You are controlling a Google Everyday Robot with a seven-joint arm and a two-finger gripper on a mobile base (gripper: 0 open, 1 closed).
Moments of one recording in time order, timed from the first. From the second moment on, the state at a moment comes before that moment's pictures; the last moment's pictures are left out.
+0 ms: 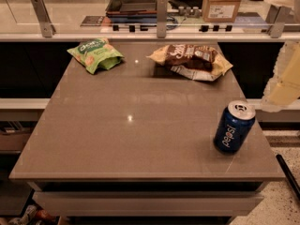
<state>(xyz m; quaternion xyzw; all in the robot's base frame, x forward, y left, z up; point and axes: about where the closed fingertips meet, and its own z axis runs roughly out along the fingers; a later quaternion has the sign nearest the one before) 0.416 -0.182 1.065 -0.61 0.74 -0.11 0.25</state>
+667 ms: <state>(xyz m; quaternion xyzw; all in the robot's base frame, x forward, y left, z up) 0.415 -0.180 1.069 -0.61 0.74 -0.10 0.27</state>
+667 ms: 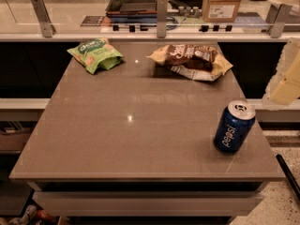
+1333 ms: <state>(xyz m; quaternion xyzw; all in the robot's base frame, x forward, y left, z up) 0.437 -0.202 1.046 -0.60 0.72 0.01 0.34</state>
